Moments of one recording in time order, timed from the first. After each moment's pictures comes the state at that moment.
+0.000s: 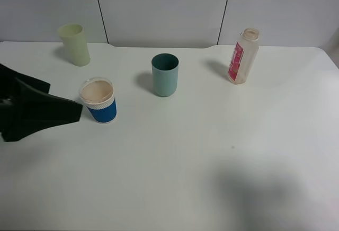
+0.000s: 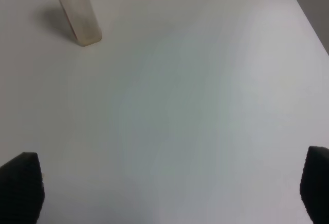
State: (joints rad) left arm -0.32 0.81 -0.56 -0.68 0.69 0.59; right arm -0.01 0.00 -0.49 -0.07 1.06 0.10
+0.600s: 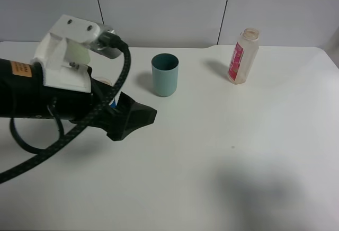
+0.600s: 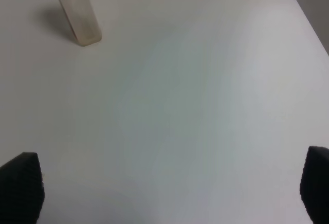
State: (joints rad) left arm -0.78 1.17 -0.56 -0.61 0.13 0.40; right arm -0.01 0.00 -0.49 -0.07 1.06 0.10
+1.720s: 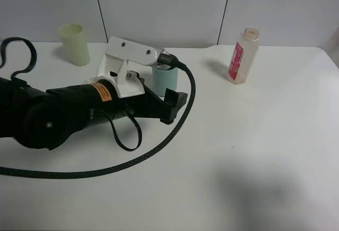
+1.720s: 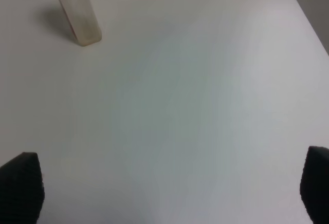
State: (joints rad) left arm -0.91 1.61 -0.58 -0.44 -0.55 0.11; right arm -0.01 0.00 -0.49 -0.07 1.06 0.10
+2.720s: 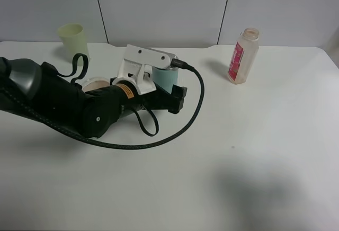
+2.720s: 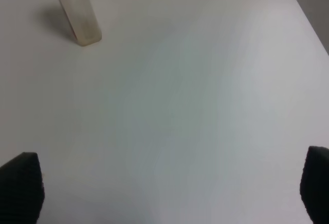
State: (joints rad) left arm -0.85 1.89 -0.72 -0.44 -0.71 0.11; right arm -0.01 0.00 -0.49 -0.07 1.06 0.10
